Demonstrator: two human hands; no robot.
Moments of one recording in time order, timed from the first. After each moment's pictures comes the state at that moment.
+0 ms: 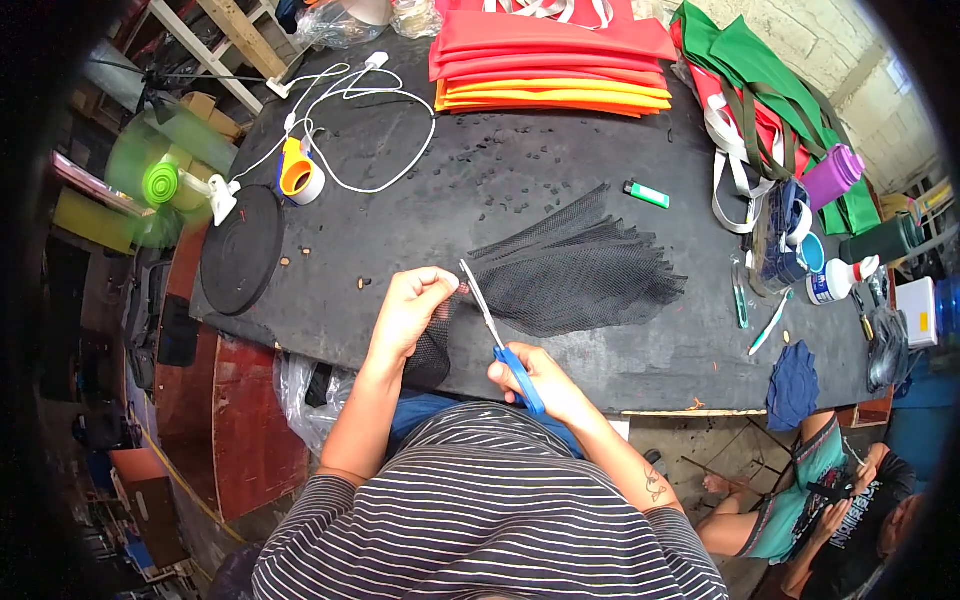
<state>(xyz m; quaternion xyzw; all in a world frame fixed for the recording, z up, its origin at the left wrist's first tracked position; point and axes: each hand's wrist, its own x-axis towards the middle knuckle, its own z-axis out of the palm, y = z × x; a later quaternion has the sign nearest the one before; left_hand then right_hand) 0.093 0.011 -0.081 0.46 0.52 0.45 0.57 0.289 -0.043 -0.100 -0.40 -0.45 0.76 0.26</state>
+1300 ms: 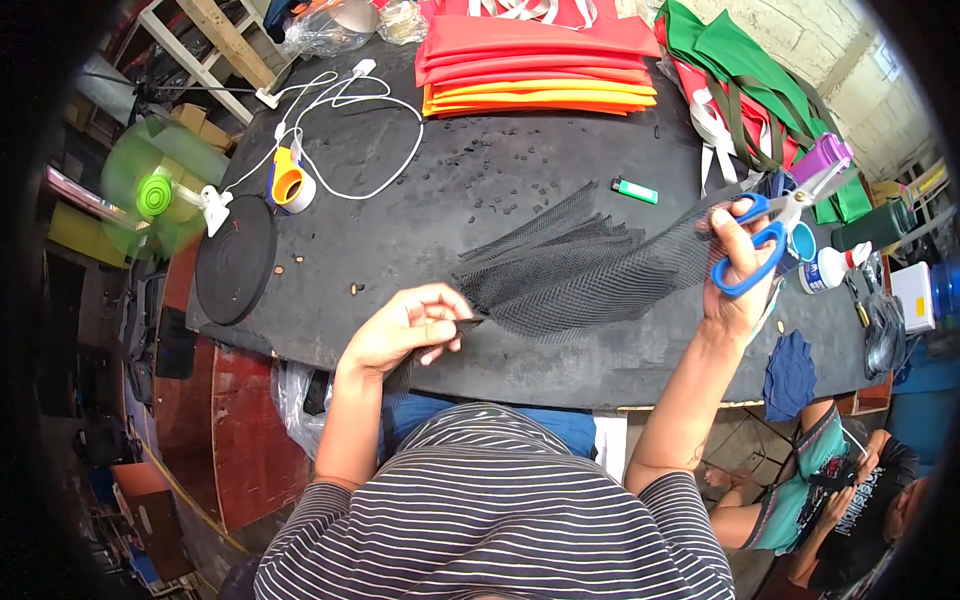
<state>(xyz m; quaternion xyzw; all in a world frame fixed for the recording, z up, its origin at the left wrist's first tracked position) 0.085 0.000 -0.042 0.45 0.34 0.31 0.77 0.427 0.044 -0.001 -0.36 -0.40 0.40 0.74</state>
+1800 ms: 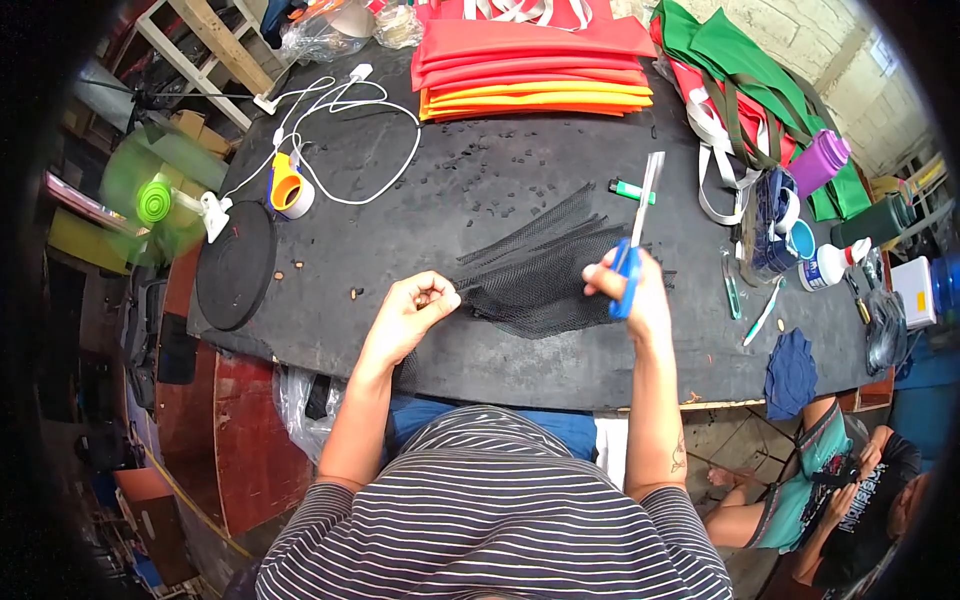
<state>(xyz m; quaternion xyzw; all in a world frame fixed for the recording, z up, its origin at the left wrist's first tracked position) 0.093 0.014 -0.084 0.57 0.47 0.41 0.53 0.372 0.035 -0.071 -0.53 -0.41 0.55 0.50</state>
